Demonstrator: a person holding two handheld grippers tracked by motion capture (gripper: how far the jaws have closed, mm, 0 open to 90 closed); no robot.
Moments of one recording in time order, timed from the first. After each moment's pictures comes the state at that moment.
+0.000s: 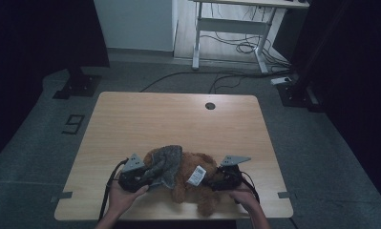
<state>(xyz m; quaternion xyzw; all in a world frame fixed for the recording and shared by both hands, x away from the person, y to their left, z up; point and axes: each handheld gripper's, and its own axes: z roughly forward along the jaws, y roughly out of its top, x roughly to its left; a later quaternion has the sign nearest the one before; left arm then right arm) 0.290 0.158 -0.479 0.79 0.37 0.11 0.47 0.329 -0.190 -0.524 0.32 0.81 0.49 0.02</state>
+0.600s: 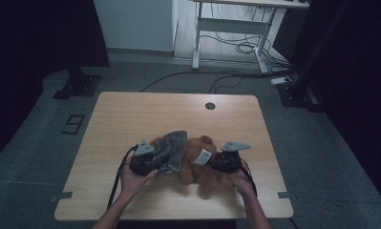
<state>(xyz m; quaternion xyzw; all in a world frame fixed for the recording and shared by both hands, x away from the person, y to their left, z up) 0.346 0.132 -0.478 0.79 0.39 0.14 0.46 0.381 -0.194 -0.518 0.34 0.79 0.50 0.10</state>
